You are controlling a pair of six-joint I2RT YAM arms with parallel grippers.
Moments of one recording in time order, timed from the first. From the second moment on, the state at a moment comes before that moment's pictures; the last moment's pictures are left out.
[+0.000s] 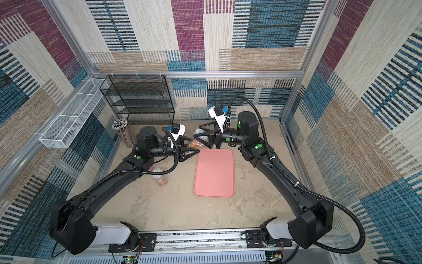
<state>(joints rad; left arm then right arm) -0.47 1.36 1.09 0.12 0.94 -0.05 0.46 1.35 1.33 -0.05 -0.85 0.22</state>
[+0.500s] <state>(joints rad) -0.49 1.35 1.09 0.05 0.75 -0.02 0.45 1.35 1.42 -0.11 -0.56 0.36</state>
